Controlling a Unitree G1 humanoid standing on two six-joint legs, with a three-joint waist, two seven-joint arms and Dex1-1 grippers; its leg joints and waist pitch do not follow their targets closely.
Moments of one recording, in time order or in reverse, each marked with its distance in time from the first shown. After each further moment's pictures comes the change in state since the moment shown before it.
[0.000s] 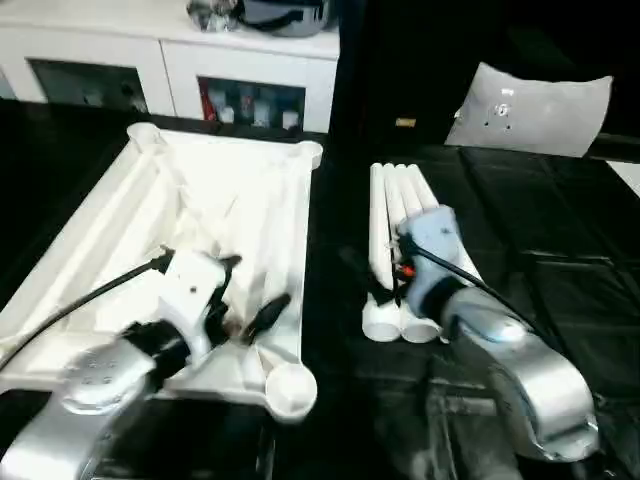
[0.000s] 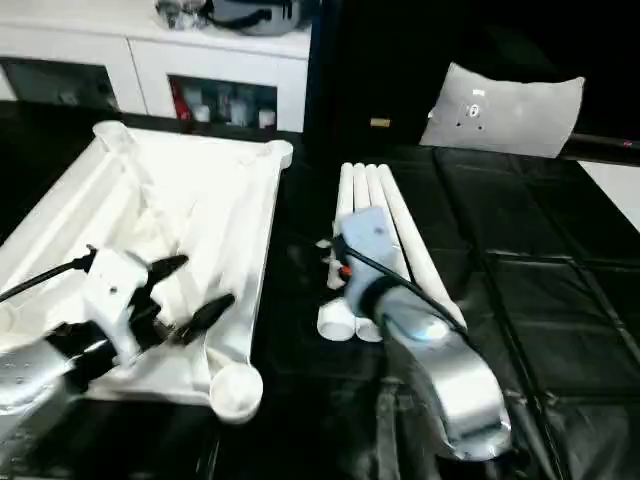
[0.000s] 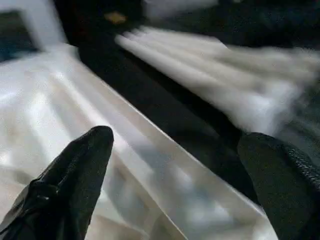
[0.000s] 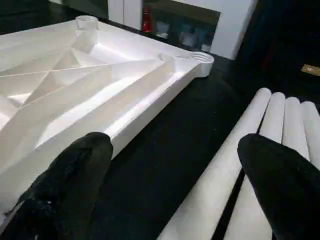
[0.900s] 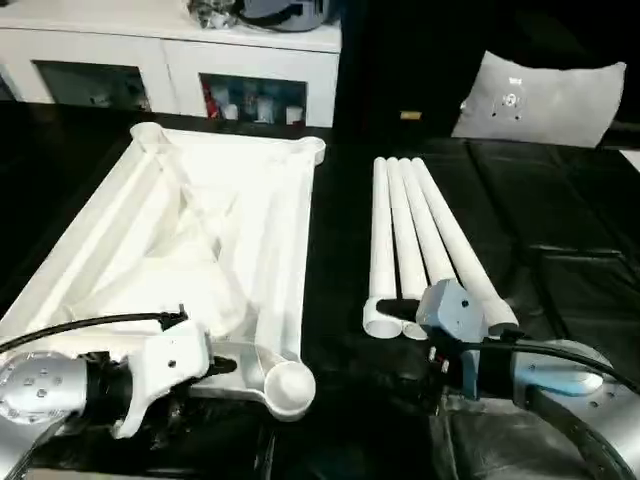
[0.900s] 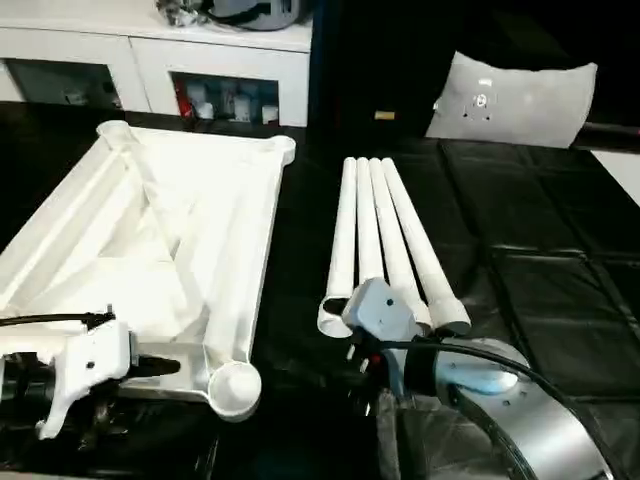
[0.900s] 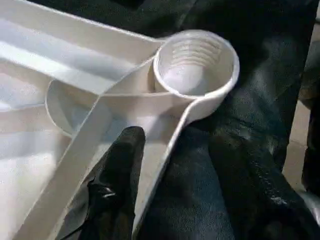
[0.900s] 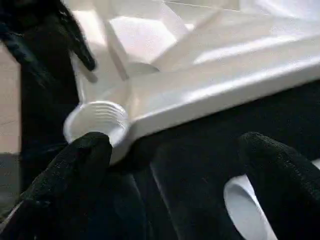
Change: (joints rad) left arm 0.098 0.403 -0.036 0.030 0.017 -0.073 -0.421; right arm 0.181 -0.399 0.039 -0.192 0.179 -0.078 0.497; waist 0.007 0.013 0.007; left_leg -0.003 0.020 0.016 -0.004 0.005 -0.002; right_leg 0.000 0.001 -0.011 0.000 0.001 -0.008
